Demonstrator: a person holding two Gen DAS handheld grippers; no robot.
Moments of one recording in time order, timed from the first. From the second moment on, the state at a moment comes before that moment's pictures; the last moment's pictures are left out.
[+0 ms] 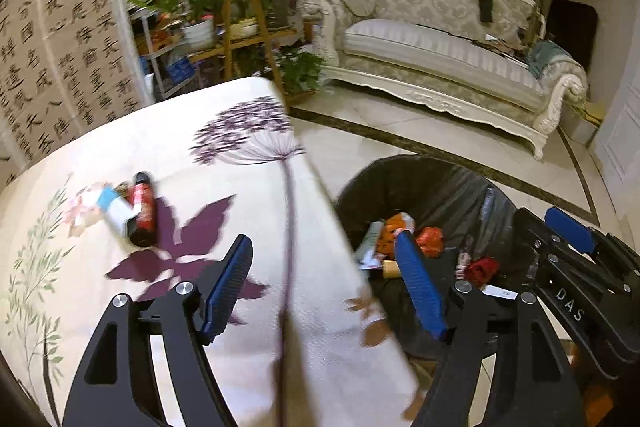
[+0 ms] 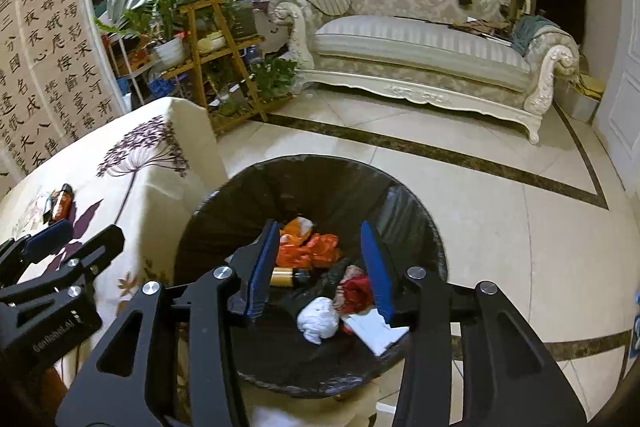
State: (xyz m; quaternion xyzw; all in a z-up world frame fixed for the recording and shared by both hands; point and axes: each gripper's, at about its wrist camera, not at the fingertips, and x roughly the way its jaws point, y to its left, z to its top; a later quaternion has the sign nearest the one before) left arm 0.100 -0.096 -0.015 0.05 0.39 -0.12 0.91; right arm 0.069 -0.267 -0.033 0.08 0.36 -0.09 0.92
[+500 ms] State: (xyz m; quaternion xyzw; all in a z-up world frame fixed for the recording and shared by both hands) left arm 0.121 -0.003 -0.006 0.00 0.39 -0.03 0.92; right arm 0.100 -0.178 -0.023 0.04 0.37 0.01 0.93
